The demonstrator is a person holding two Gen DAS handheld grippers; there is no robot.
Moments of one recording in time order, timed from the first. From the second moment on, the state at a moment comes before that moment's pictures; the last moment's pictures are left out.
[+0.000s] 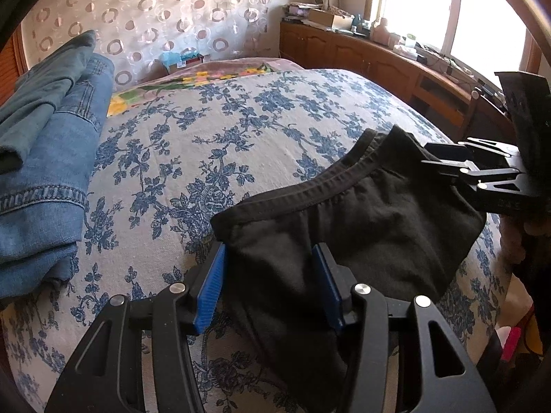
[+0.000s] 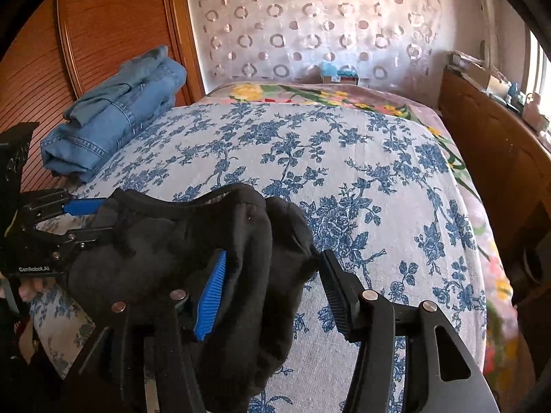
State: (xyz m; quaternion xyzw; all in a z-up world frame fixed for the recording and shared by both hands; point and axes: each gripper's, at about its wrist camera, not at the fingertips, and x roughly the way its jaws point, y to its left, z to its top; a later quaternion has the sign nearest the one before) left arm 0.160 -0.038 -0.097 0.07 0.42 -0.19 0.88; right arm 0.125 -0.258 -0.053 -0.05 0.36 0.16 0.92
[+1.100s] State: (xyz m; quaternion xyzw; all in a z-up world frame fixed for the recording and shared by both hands) left arm 0.158 -0.030 -0.094 0.07 0.42 -0.19 0.89; right arm 0.145 -0.258 -0.061 -0.04 0.39 0.17 0.90
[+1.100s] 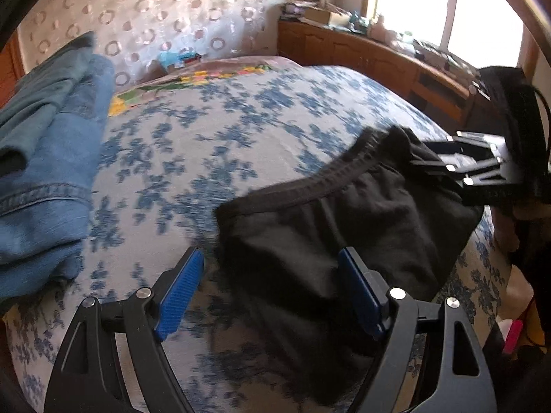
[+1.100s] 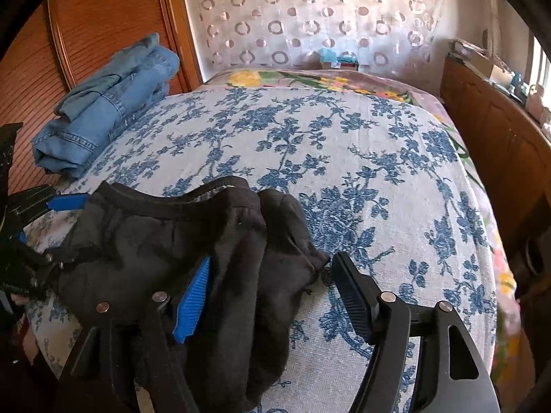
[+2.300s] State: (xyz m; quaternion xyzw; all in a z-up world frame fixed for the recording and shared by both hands) left arm 0.146 -0.015 -0.061 -0.03 0.39 -0.23 0.89; right arm 0.138 -0.244 -0.024 -0.05 0.32 0.22 0.92
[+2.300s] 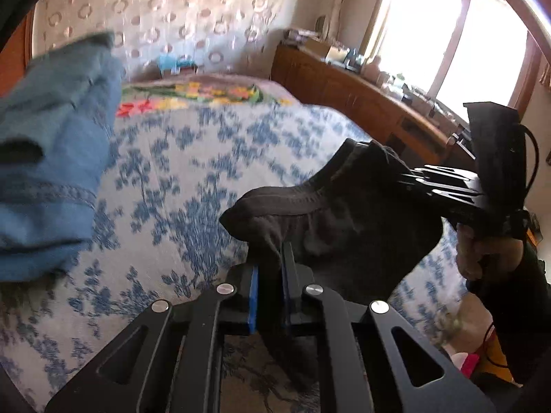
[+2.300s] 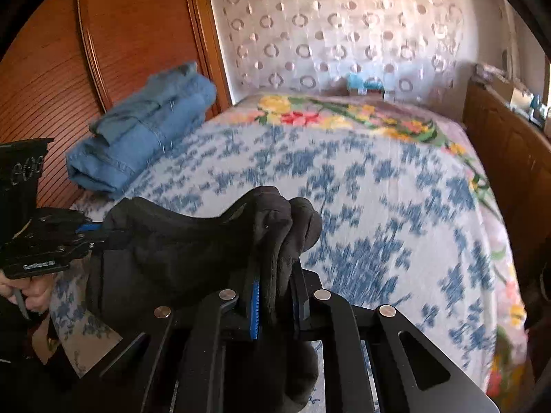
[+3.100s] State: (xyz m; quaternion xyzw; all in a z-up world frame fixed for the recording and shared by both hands) left arm 0.118 0.021 0.015 0.00 0.29 -0.18 0.94; right arm 0.127 -0.220 0.035 -0.08 0.23 0.25 0.94
